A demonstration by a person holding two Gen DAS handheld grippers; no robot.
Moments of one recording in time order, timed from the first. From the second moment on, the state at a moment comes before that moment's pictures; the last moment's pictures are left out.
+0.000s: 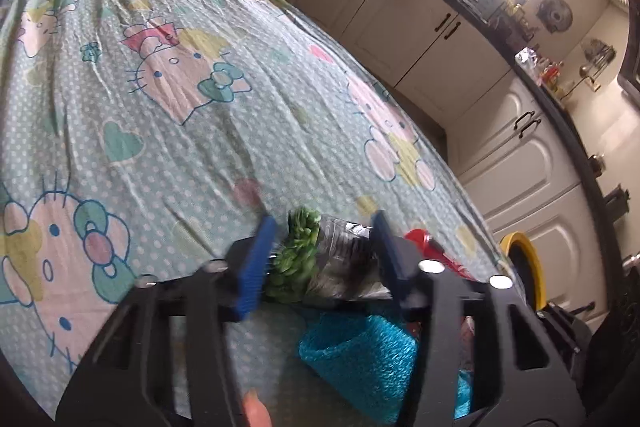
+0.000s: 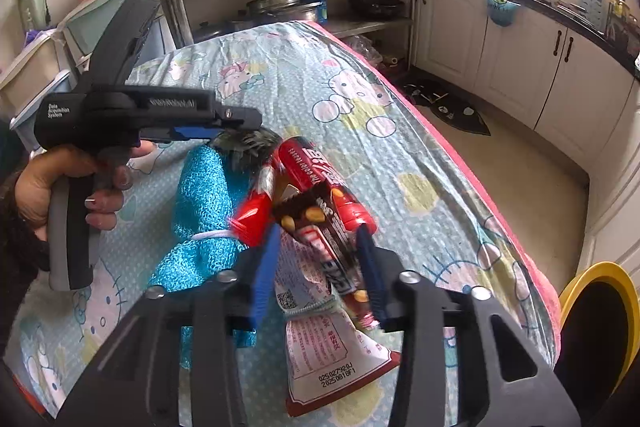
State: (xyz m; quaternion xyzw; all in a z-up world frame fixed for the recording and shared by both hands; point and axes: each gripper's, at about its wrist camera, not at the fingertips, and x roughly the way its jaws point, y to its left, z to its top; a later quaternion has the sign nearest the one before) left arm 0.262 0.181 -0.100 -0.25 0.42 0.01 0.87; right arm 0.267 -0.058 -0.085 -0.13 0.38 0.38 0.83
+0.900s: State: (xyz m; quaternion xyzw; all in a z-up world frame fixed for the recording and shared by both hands) left arm 0.275 0.163 -0.091 -0.25 0.46 0.00 0.85; right arm 0.252 -0.126 -0.052 -0.04 0.36 0.35 0.87
